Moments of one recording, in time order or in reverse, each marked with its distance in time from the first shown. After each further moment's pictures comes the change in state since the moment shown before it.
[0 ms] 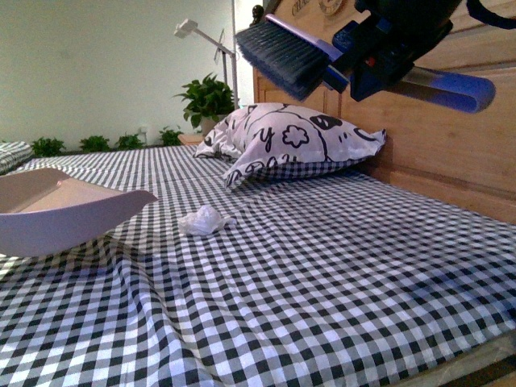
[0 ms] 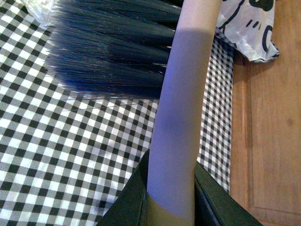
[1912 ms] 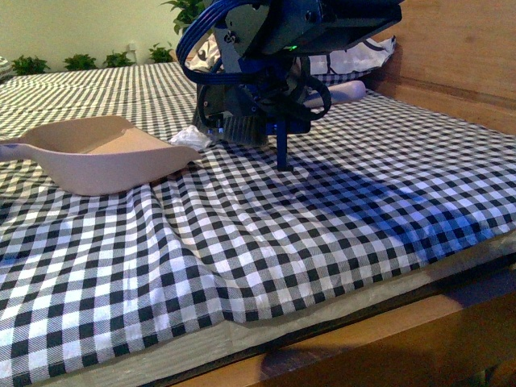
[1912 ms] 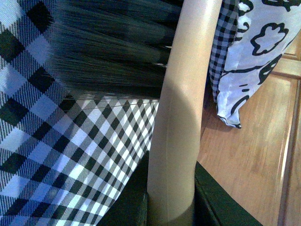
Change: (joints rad) left arm -0.134 0.339 0.464 -0.387 -0.095 0.180; right arm 0.112 0.537 0.138 0.451 0.425 -0.729
